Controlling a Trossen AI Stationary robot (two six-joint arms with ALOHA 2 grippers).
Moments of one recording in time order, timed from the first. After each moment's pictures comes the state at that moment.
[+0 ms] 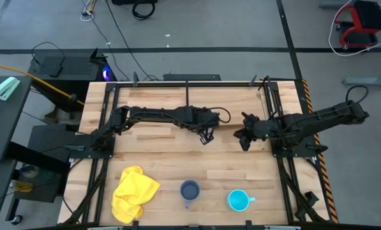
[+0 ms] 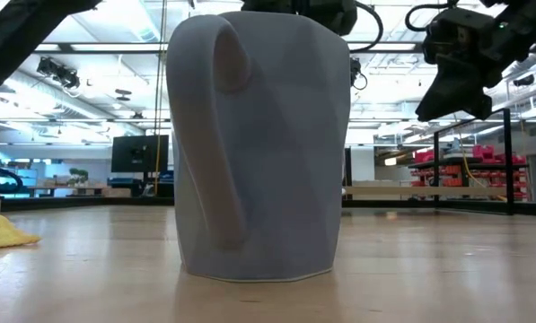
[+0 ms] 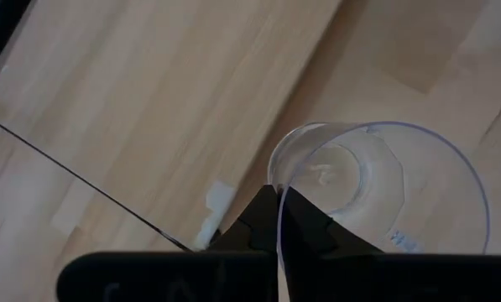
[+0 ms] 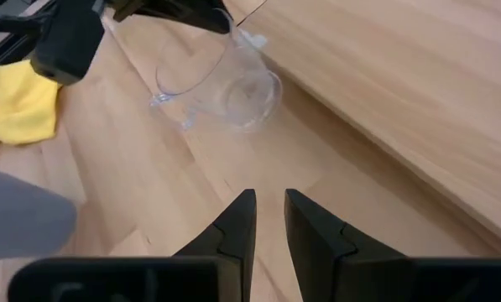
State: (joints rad) left arm 0.03 2.22 1.99 -0.99 -0.30 -0.45; right arm 0.16 0.80 0.54 -0.51 0.33 0.79
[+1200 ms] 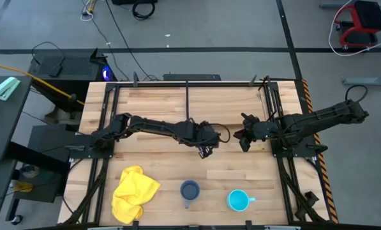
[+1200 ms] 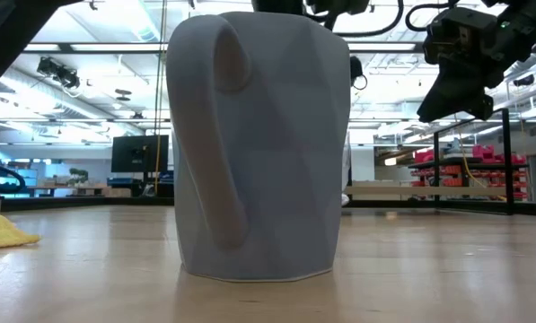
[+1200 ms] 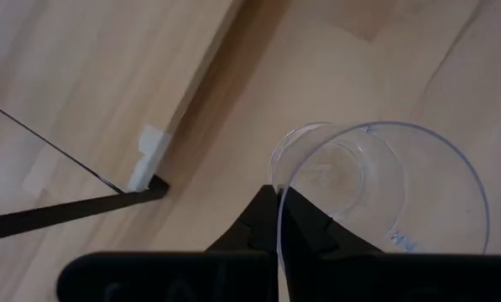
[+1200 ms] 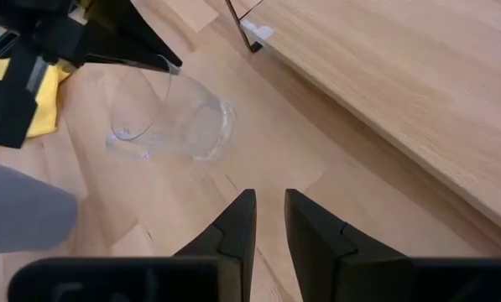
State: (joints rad) left arm -0.09 2.22 1.99 -1.05 -0.39 -0.54; right arm 0.17 0.81 0.54 -0.51 0.33 0.80
